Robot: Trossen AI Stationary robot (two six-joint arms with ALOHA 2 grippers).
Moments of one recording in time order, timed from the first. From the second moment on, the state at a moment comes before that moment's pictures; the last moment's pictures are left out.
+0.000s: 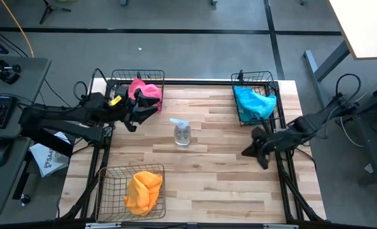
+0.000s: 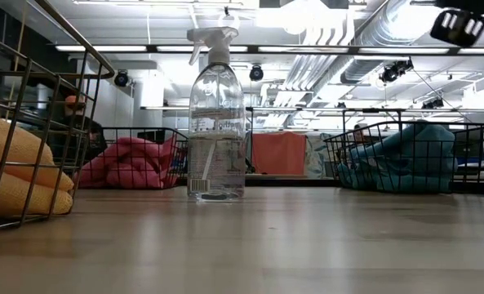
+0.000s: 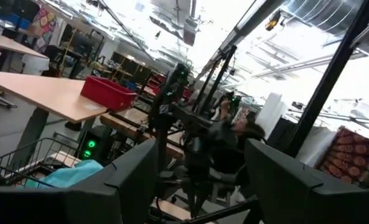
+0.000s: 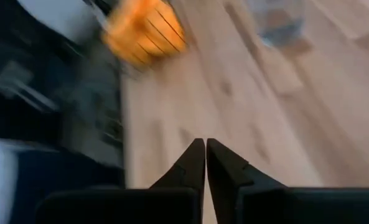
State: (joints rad) left arm -0.02 0.86 0.77 0.36 -0.15 -0.42; right arm 0.51 0.85 0.83 -0.69 0.21 0.83
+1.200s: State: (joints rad) left arm 0.16 0.66 0.05 1.12 0.07 -0.62; right arm 0.30 0.63 0.61 -0.02 0.42 0.76
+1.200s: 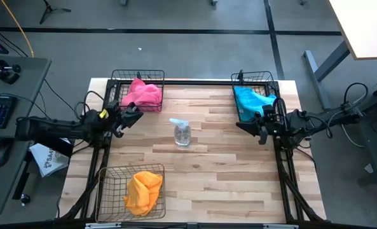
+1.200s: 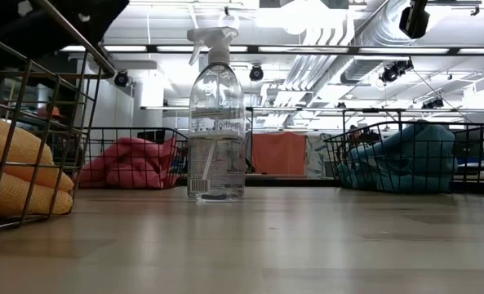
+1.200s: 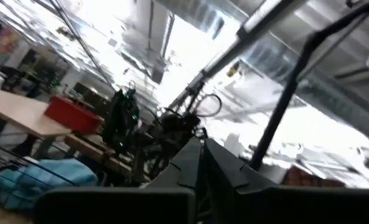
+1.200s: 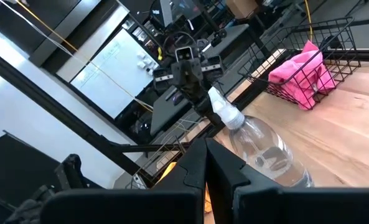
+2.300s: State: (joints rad) left arm 0.14 0.62 0.01 0.98 0.02 -0.68; right arm 0.25 0.58 0.32 0.24 0.06 0.59
